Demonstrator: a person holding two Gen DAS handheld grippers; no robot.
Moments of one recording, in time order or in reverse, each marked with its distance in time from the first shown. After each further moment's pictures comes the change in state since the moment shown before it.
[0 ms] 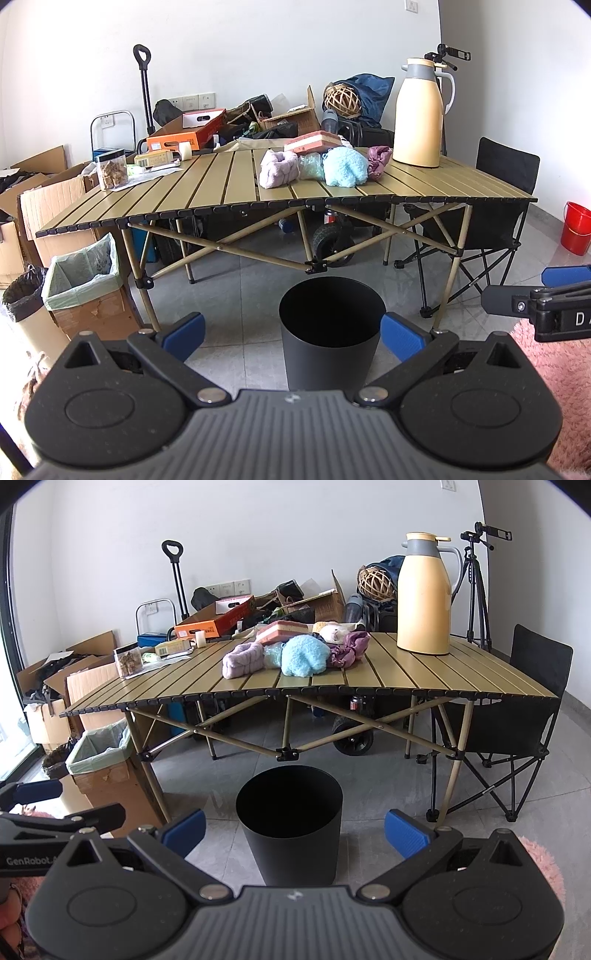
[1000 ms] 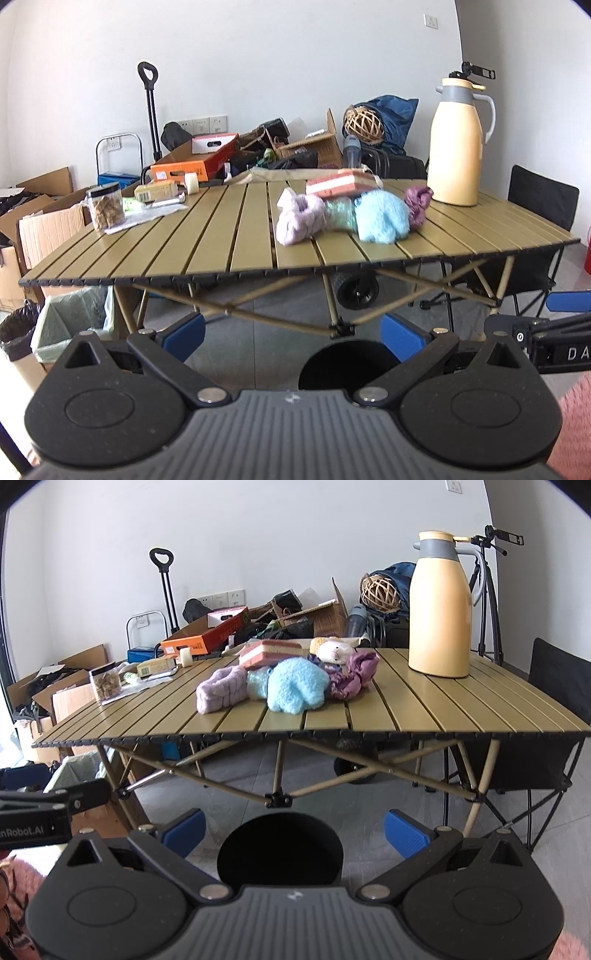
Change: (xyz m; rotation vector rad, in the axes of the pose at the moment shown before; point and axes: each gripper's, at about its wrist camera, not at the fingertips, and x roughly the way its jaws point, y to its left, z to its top) left arm 0.102 0.014 0.069 -0.008 -0.092 0.056; right arm 0.109 -0.016 0.071 -0.005 -0.049 0.001
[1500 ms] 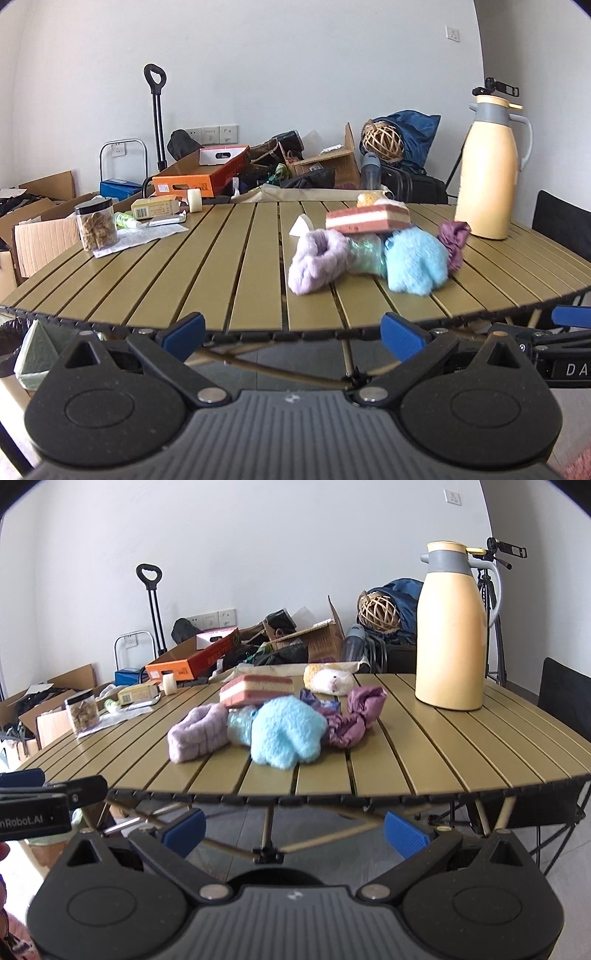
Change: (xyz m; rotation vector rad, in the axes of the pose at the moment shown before) left arm 0.077 0.010 0.044 -0.043 -0.040 0.029; right arm 0.075 -0.005 0.048 0.009 -0.067 -0.015
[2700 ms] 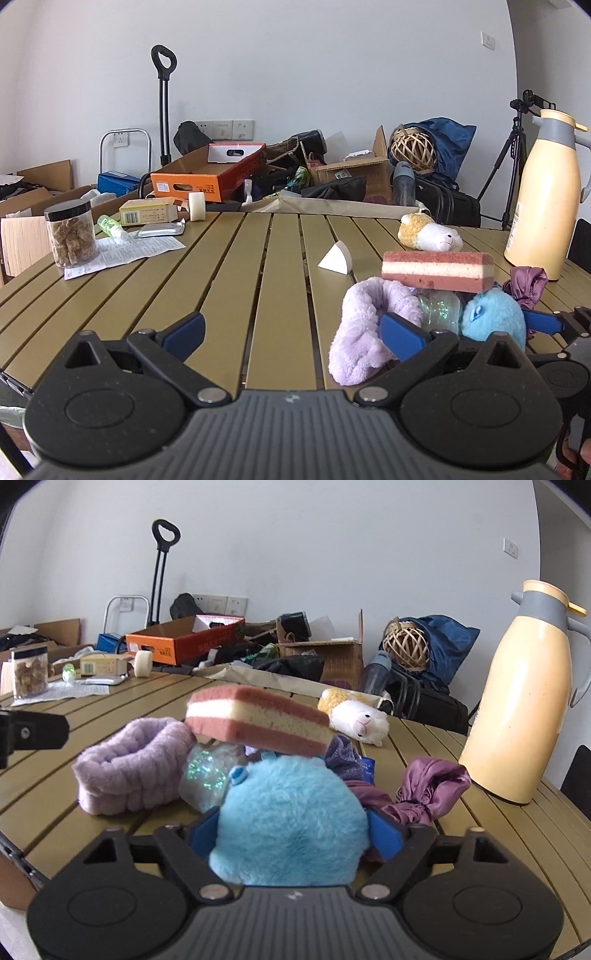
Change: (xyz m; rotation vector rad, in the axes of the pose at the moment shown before) left arm 0.122 0.033 0.045 -0.070 -0.004 0.012; right arm 0.165 0.042 0.046 -0.230 -0.028 -0.098
